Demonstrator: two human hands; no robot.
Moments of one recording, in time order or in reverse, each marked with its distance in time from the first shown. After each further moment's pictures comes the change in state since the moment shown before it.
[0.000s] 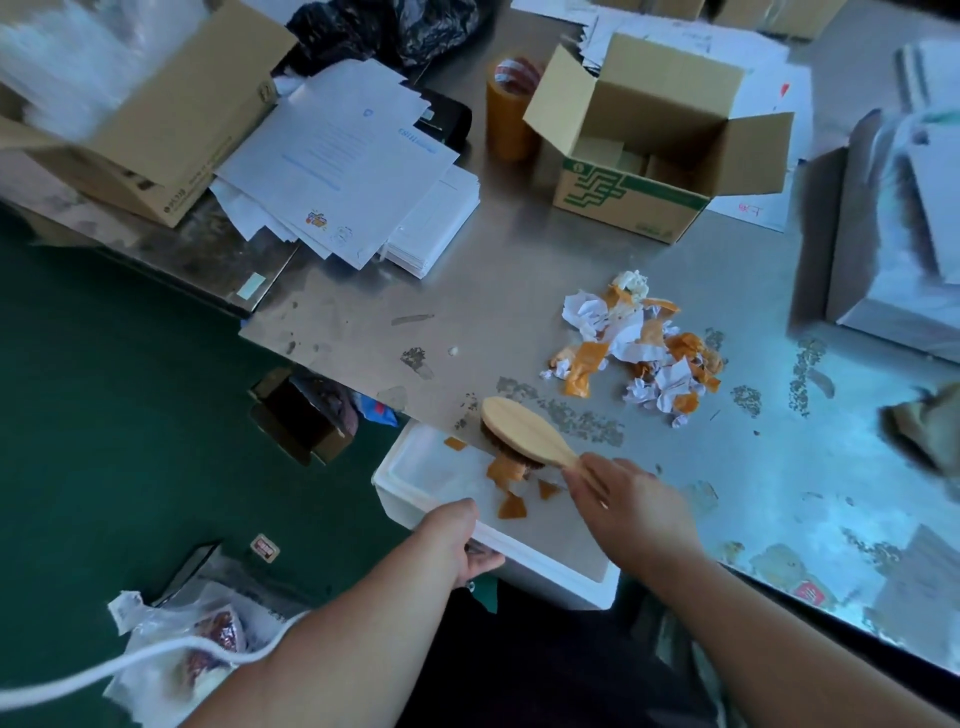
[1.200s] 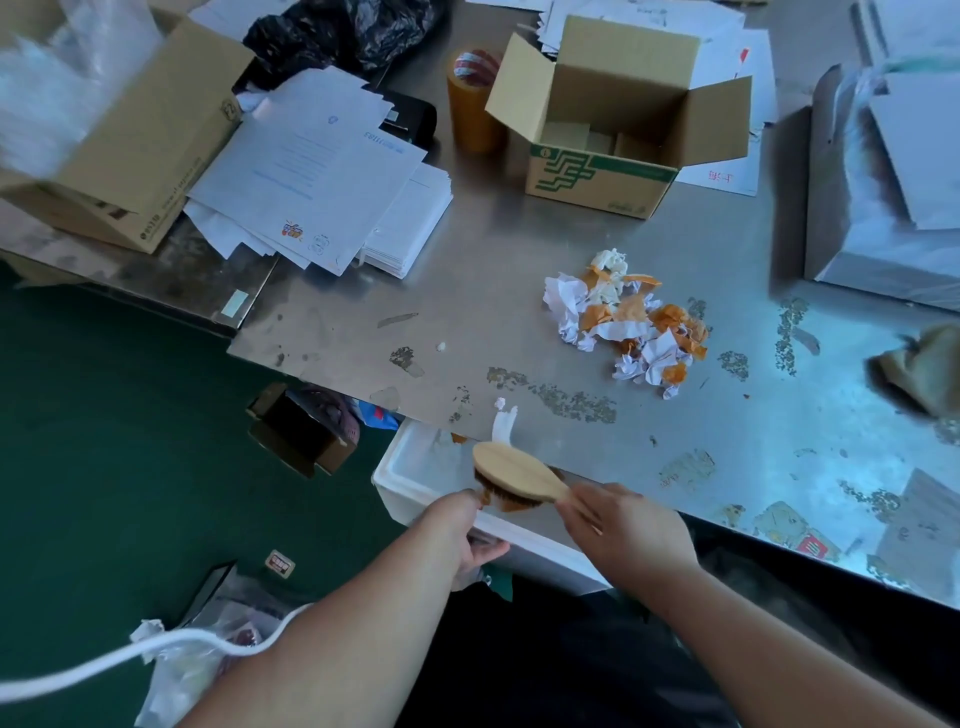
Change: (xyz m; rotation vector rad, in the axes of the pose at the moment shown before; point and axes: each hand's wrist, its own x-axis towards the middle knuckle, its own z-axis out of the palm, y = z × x) left_hand -0.013 0.005 0.002 0.035 -0.003 -0.034; right_hand -0.040 0.005 0.027 -0.019 -0.097 0.036
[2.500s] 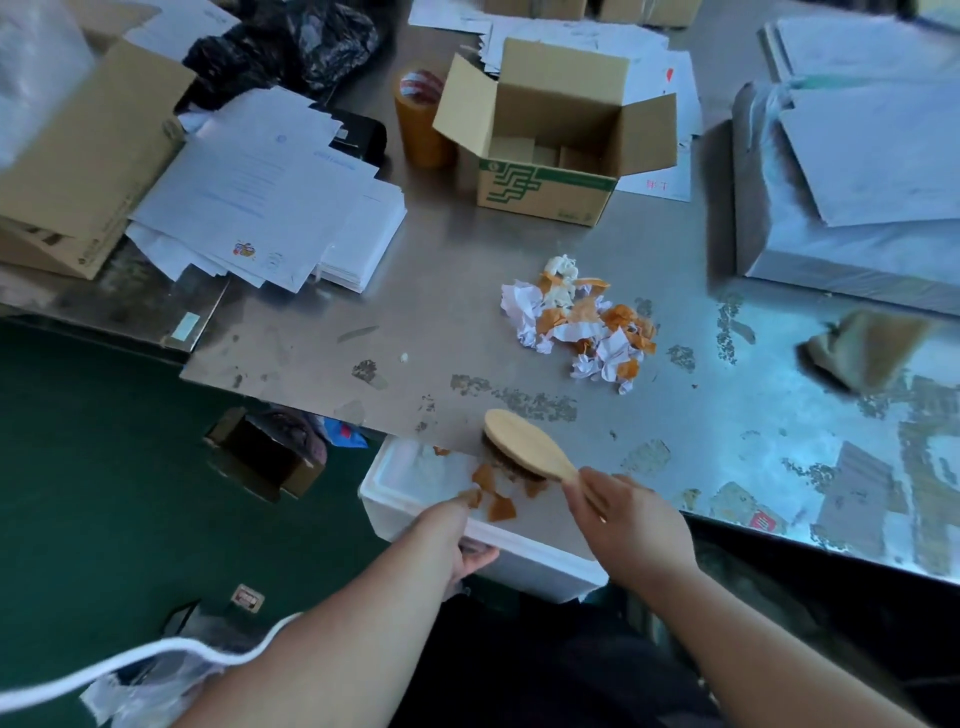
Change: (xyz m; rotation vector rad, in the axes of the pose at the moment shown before) left_hand -0.016 -0.007 0.017 -0.005 -0.013 -0.033; right_hand -0.020 0.006 -0.024 0.101 0.130 0.214
